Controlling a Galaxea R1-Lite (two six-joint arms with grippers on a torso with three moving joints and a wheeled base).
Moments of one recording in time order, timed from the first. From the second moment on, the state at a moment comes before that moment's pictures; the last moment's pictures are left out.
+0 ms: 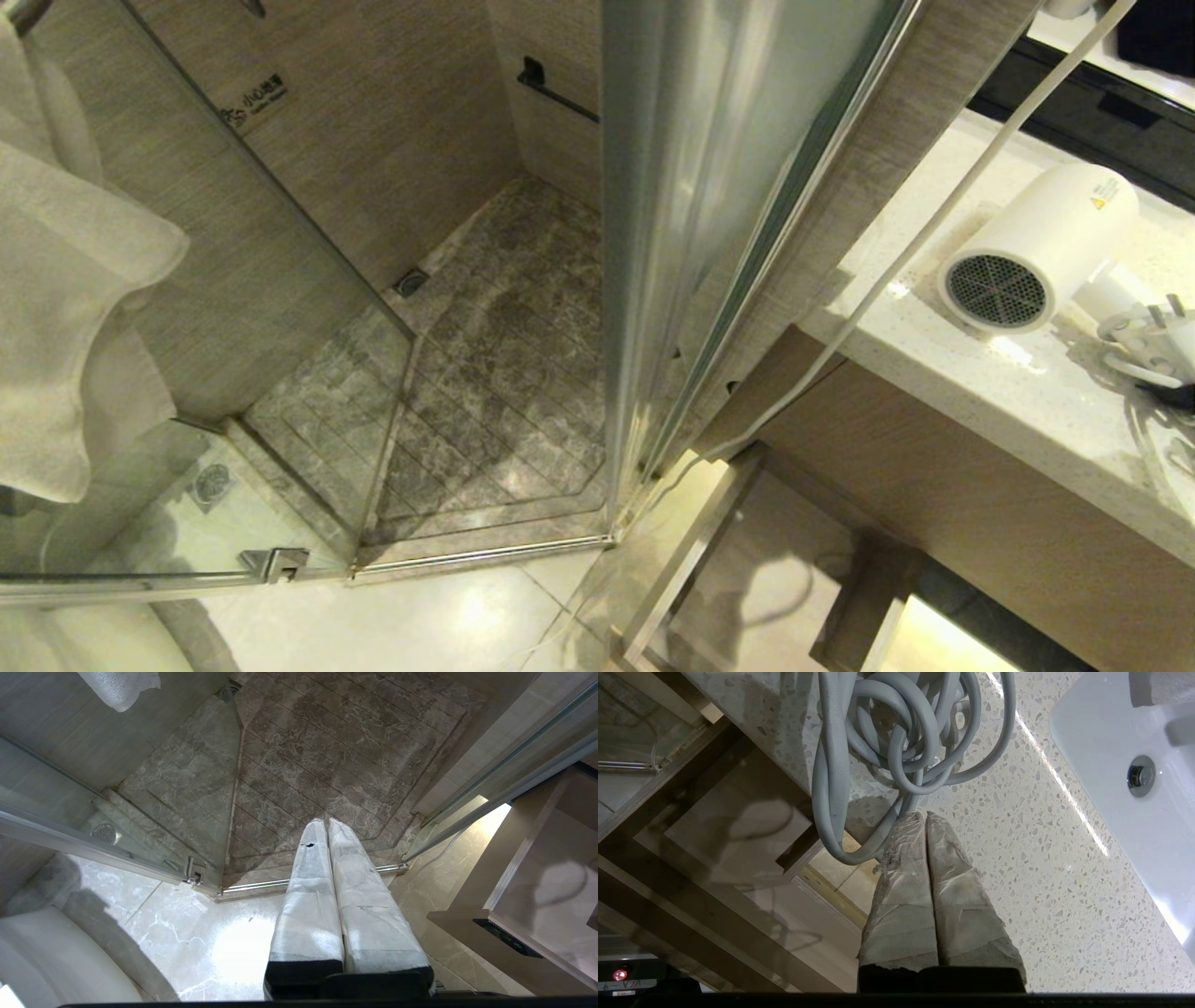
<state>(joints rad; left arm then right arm) 0.00 0.00 0.00 0.00 0.00 0.00 -0.03 0.65 -0.62 0.28 -0.18 -0.34</state>
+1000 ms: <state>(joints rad) 0.00 0.00 0.00 0.00 0.00 0.00 -0.05 0.65 -0.63 0.24 -0.26 -0.50</state>
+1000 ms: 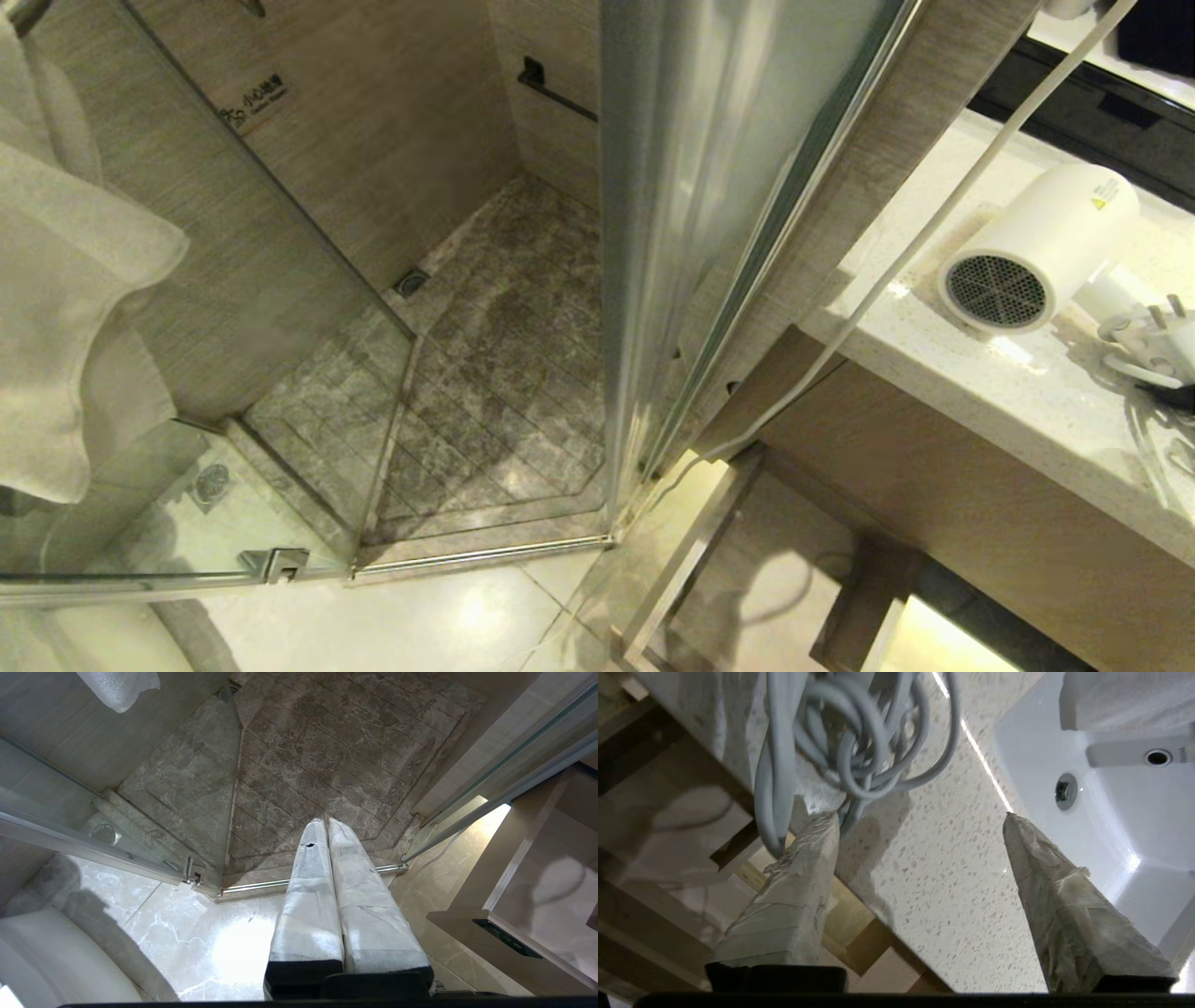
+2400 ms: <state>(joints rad) 0.00 0.00 0.00 0.00 0.00 0.00 0.11 1.02 -0.91 0.09 -0.05 -0.44</state>
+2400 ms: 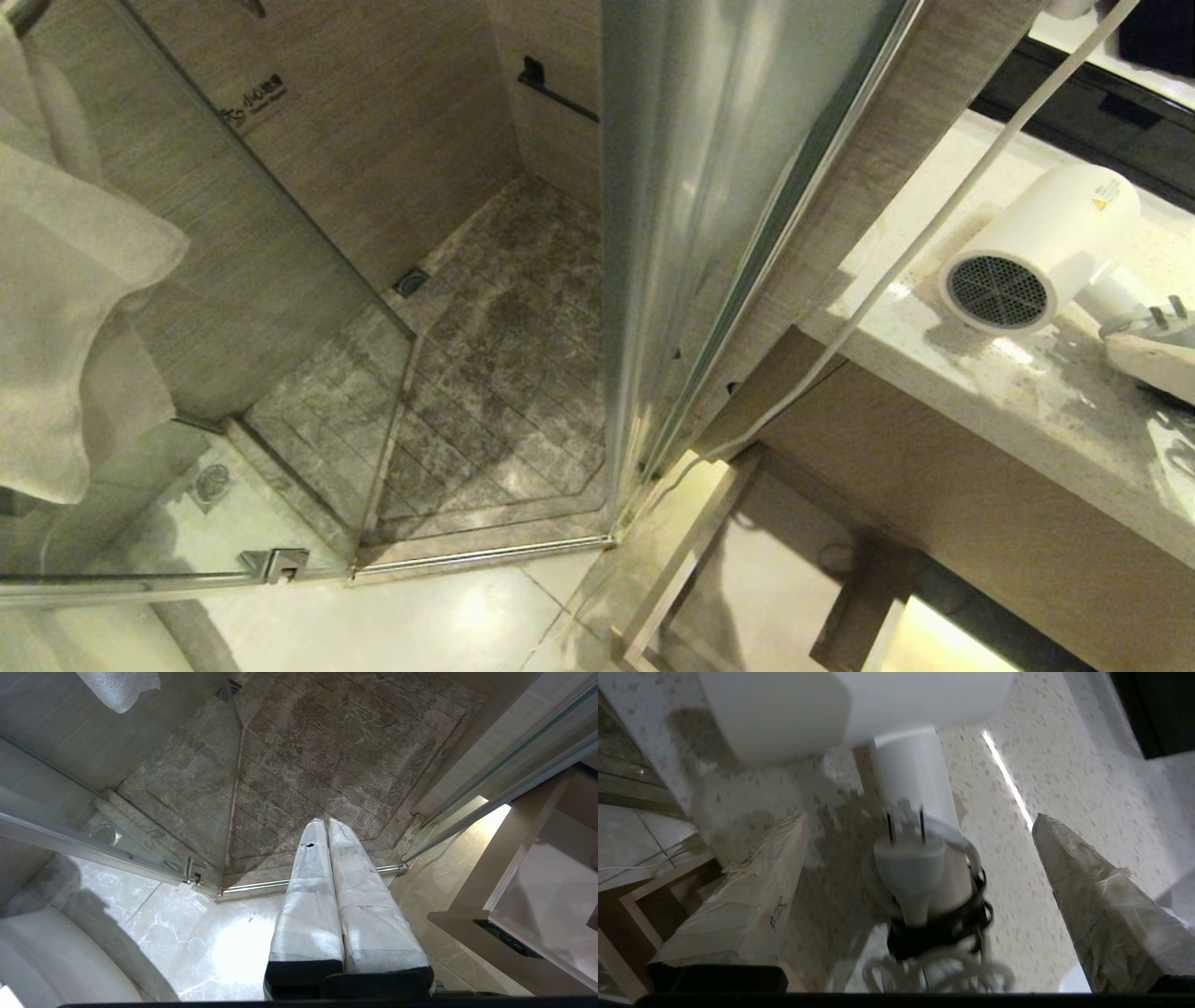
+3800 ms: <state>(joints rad) 0.00 0.00 0.00 0.00 0.00 0.00 0.11 1.19 -0.95 0.05 -0.05 -0.46</state>
